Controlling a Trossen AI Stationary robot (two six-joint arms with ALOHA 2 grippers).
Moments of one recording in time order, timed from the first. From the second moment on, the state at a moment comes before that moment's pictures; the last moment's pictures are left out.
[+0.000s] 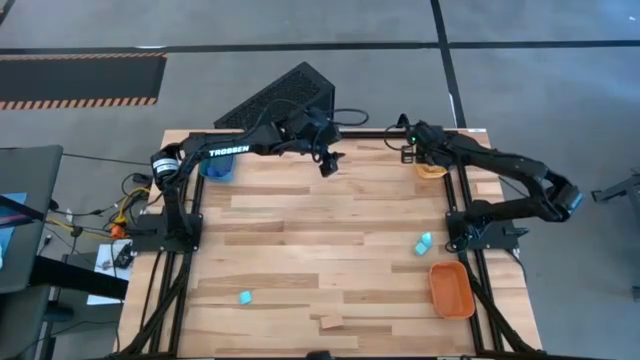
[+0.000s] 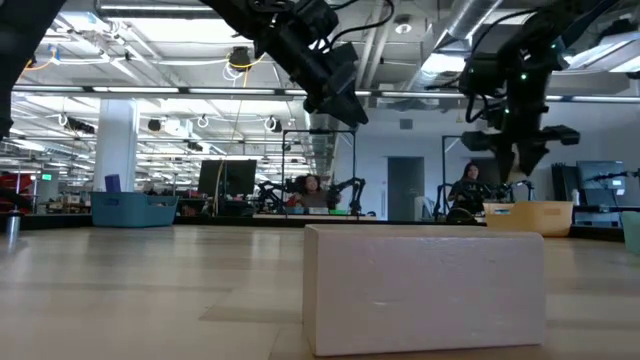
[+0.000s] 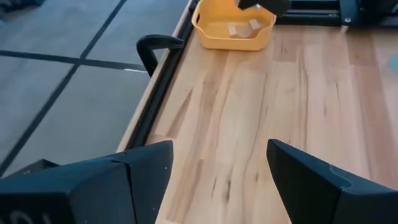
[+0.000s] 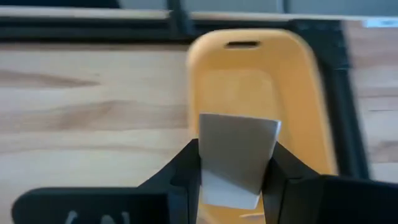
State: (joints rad) left arm 0.40 1.87 1.56 -0.33 0.02 0.20; right arm -0.78 1.21 0.76 -0.71 0.48 0.74
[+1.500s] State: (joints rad) left arm 0.09 1.88 1.56 -0.53 0.26 0.03; right arm -0.21 1.18 0.76 -0.65 0.13 0.67
